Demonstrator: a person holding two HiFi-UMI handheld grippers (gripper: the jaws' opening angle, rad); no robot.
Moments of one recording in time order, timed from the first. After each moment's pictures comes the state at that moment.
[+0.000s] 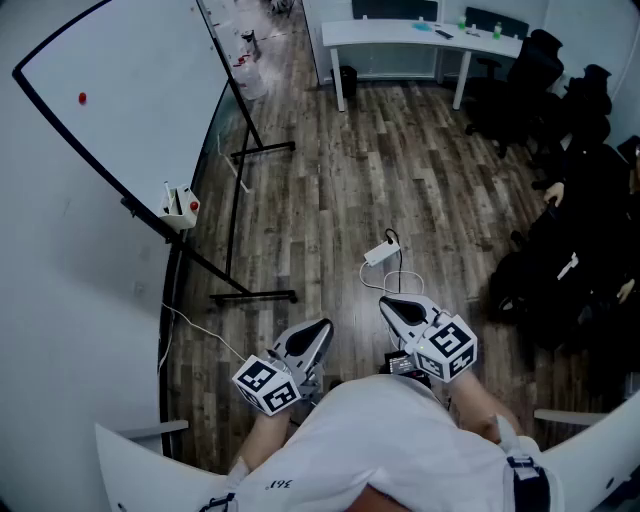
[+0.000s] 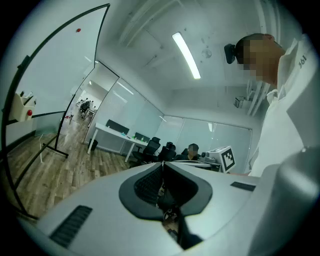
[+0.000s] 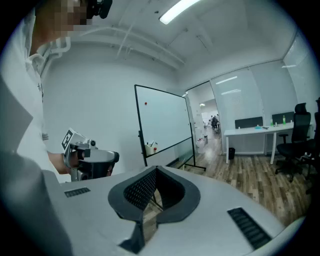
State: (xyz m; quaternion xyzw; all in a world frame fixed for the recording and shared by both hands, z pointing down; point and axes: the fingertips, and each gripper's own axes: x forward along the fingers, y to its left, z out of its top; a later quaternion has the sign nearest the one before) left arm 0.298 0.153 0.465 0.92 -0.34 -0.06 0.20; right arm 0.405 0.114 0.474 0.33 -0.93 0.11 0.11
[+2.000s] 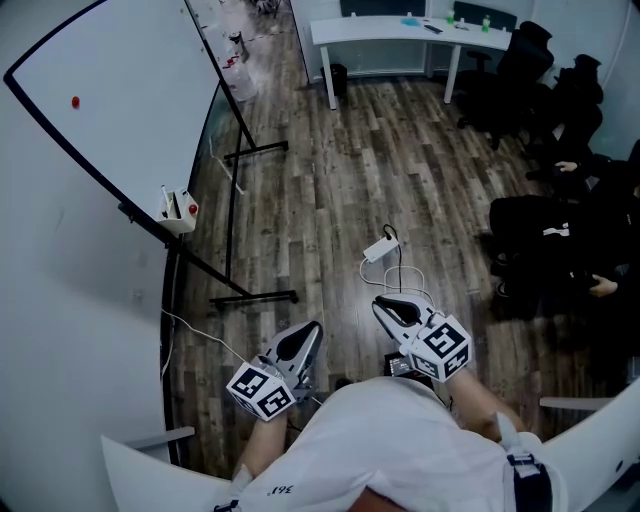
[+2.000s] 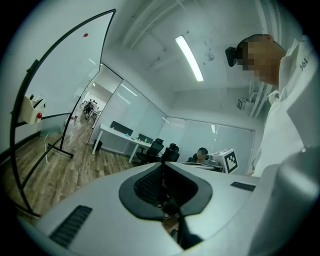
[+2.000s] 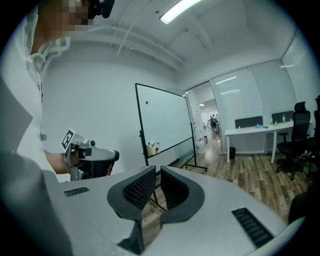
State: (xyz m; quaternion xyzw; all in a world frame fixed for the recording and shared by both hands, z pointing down) left arm 0.248 0.156 0.469 0.91 -0.36 -0.06 0.21; right arm 0.368 0.122 0.480 0.34 -0.93 0.12 0.11
